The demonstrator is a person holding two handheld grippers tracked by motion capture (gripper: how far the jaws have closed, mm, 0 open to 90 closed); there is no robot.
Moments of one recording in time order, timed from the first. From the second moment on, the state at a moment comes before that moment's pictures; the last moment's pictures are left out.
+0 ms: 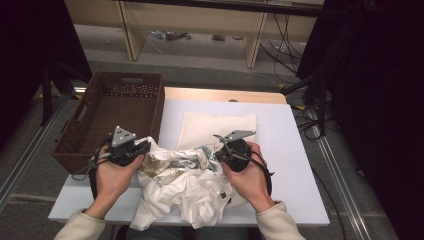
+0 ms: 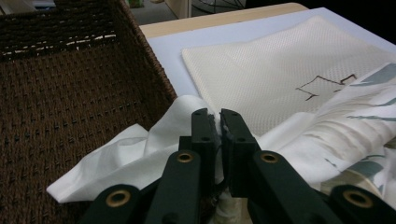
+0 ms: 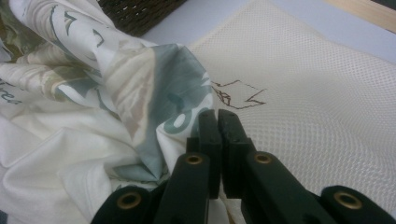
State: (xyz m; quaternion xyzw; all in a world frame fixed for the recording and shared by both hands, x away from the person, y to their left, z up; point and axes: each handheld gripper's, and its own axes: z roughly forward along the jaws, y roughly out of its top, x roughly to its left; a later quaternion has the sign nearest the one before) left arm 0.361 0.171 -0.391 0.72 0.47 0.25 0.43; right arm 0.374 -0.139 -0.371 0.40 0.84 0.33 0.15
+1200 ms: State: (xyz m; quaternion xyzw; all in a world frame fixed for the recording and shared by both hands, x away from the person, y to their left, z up) left arm 0.332 0.025 -0.401 0.81 0.32 0.15 0.47; right arm 0.374 -0.142 -0.370 0.40 0.84 0.33 0.15
